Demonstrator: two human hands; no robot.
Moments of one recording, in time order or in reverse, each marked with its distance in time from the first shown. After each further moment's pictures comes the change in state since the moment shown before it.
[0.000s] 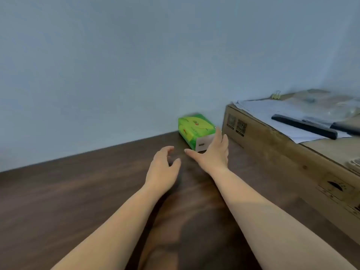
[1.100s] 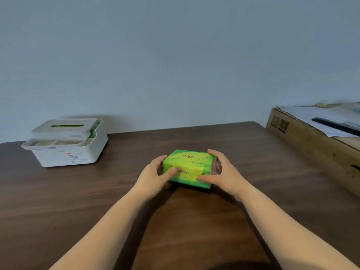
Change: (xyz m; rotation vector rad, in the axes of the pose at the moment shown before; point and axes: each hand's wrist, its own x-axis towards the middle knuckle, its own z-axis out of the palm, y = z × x) left_hand -0.245 -0.035 -0.198 -0.107 0.090 -0.161; right_hand -0.252 -0.055 -0.005 0.311 -0.650 -0.252
